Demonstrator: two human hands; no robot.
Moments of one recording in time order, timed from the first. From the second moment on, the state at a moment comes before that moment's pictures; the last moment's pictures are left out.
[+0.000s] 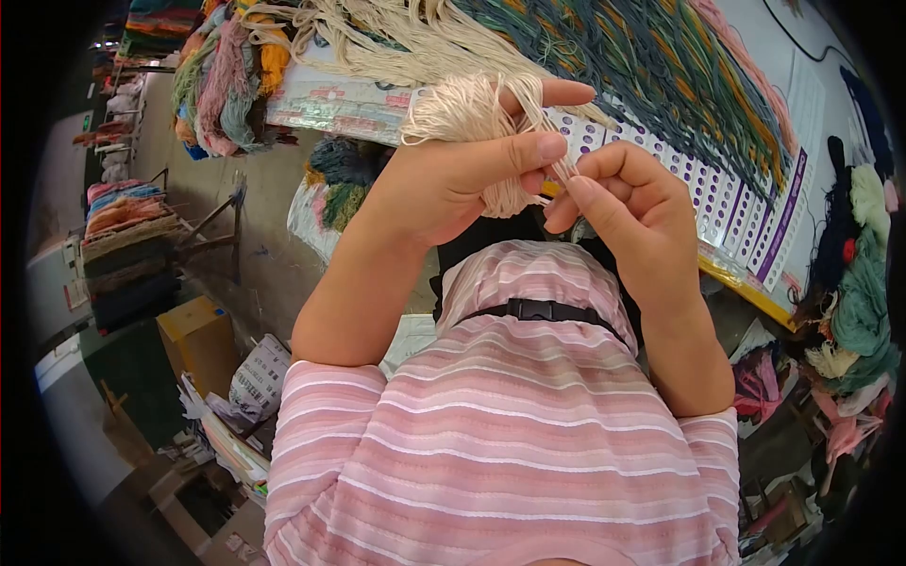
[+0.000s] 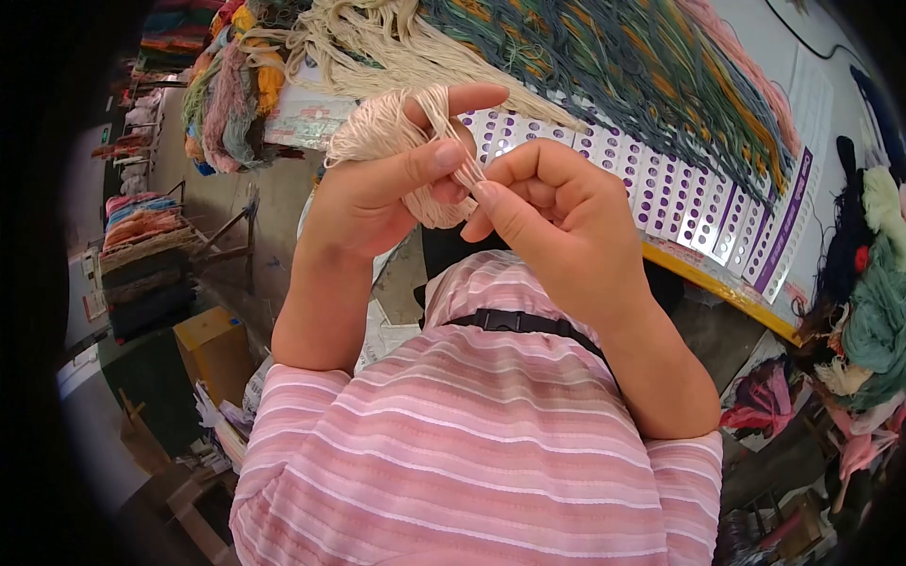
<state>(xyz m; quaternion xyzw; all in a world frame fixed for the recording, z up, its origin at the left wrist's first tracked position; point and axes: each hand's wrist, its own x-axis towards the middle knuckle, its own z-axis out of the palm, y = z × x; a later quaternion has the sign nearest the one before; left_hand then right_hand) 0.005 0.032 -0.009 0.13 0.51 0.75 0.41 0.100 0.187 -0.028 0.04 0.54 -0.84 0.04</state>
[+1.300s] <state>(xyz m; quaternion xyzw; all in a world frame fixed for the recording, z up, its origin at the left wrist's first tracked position) 0.003 0.020 0.002 0.19 0.55 0.73 0.37 0.090 0.186 -0.015 0.06 0.55 -0.83 0.05</state>
